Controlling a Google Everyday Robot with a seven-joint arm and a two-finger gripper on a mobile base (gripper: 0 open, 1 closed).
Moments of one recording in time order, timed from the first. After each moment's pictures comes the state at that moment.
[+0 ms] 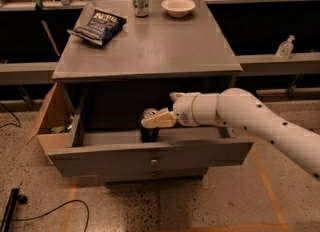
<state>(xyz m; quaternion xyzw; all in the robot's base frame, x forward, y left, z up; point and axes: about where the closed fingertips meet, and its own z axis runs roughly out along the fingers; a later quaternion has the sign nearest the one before) 0.599 -0.004 0.742 -0.38 0.77 0.26 0.44</state>
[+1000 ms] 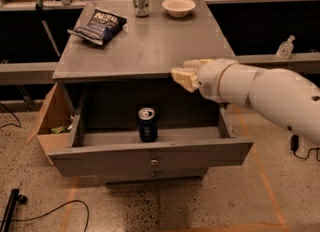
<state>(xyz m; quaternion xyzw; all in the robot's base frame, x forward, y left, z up) 0.588 -0.065 0.895 -0.28 0.76 0.16 0.56</state>
